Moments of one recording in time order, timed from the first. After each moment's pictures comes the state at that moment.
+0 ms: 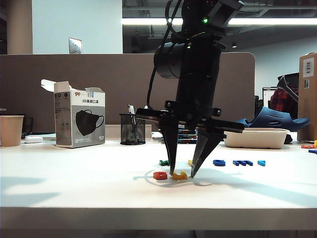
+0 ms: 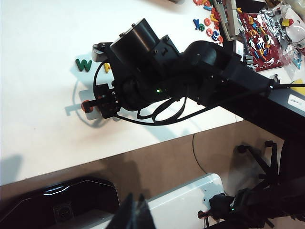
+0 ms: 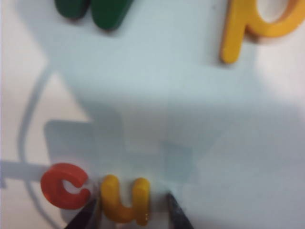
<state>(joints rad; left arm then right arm) -0.73 1.18 1.75 -1.28 0.13 -0.67 0.64 2.02 1.50 -0.89 -0.09 0.53</state>
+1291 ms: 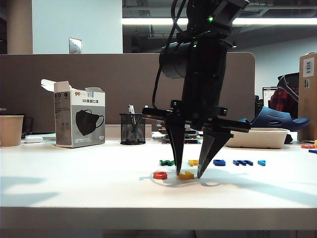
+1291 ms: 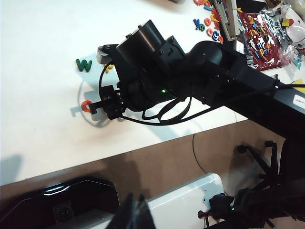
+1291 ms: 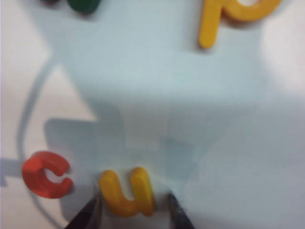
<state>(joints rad) -0.73 1.18 1.75 -1.28 0.13 -0.67 0.63 2.00 1.48 -0.91 -0.11 0.50</state>
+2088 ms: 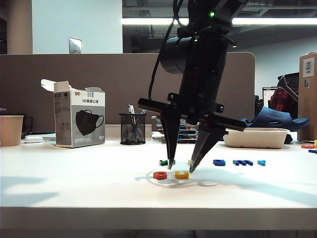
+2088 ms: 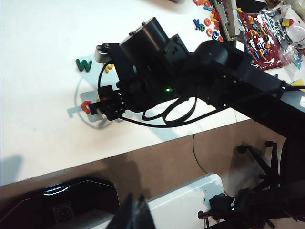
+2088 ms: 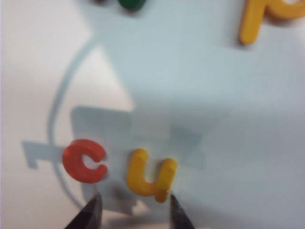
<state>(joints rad) -0.73 1.18 1.75 -1.28 0.13 -0.67 0.63 1.98 1.48 -0.89 -0.18 0.50</state>
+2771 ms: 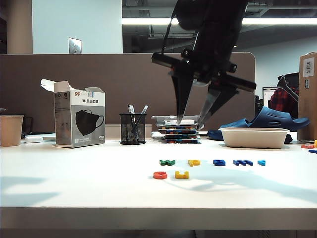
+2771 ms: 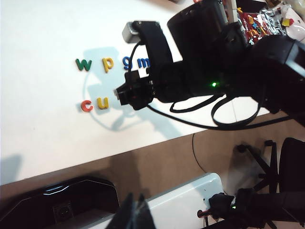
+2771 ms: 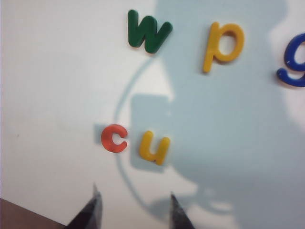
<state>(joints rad) -0.73 1.18 1.75 -1.28 0.13 -0.67 0.59 1.80 1.48 -0.91 -0.15 0.44</state>
